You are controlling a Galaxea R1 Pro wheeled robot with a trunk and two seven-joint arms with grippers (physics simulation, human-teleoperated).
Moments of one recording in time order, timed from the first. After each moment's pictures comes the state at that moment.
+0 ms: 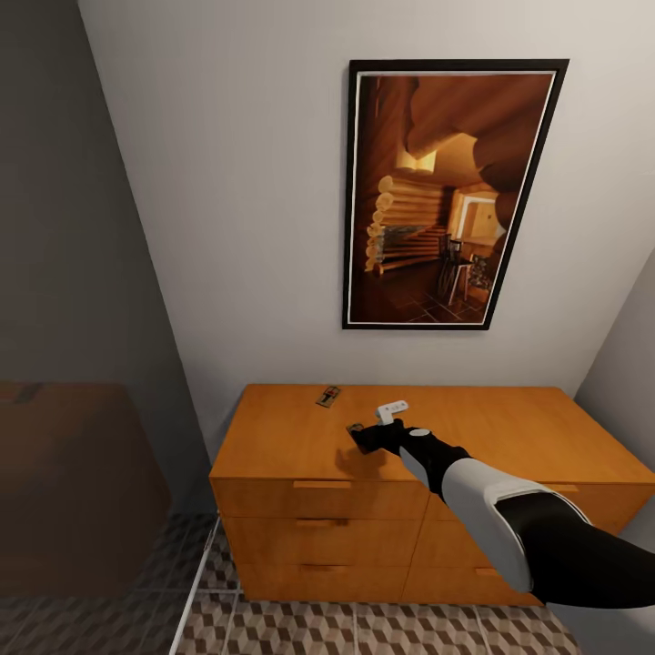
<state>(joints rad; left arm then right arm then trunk) -0.23 -0.01 -0.36 0.07 0.22 -0.20 0.24 -1.10 0.11 0.13 -0.02 0.05 -0.01 0.21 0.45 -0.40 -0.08</state>
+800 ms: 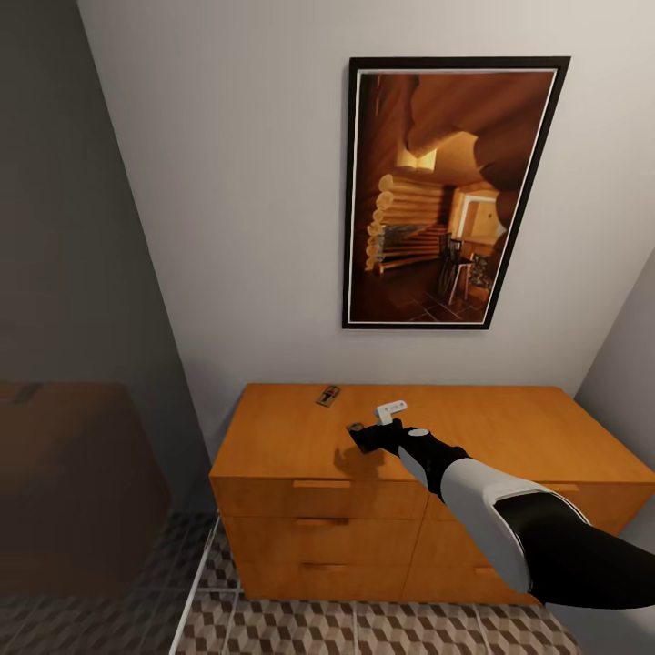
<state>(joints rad) -0.23 -0.01 -0.36 0.07 0.22 -0.20 0.24 -1.10 0.11 0.13 -0.02 0.05 -0.01 0.21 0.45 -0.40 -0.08</state>
